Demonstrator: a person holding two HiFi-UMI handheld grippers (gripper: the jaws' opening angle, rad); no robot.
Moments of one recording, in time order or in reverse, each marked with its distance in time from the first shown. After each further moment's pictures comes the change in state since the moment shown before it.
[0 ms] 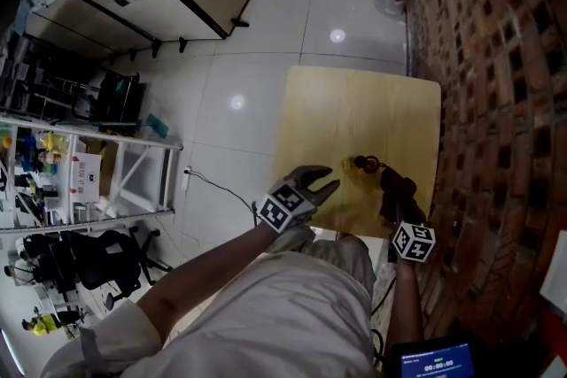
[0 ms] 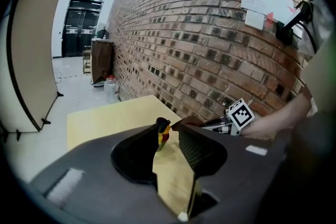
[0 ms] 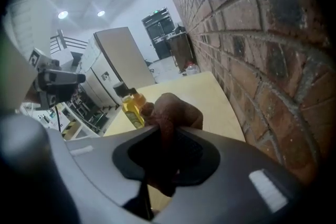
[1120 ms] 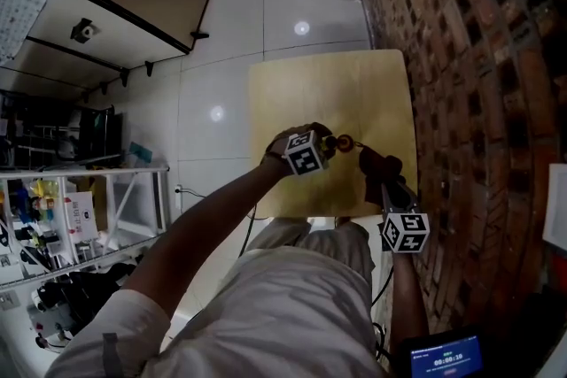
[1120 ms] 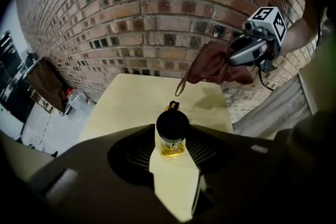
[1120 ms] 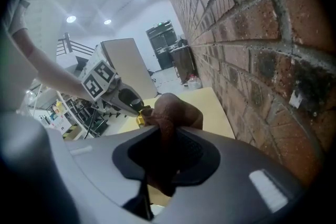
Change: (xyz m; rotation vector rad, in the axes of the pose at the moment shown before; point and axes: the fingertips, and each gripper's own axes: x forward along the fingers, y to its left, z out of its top) left arm 0.127 0.017 -0.035 0.646 0.501 -0.191; right arm -0.058 0.029 0.027 -0.032 -0.117 0.003
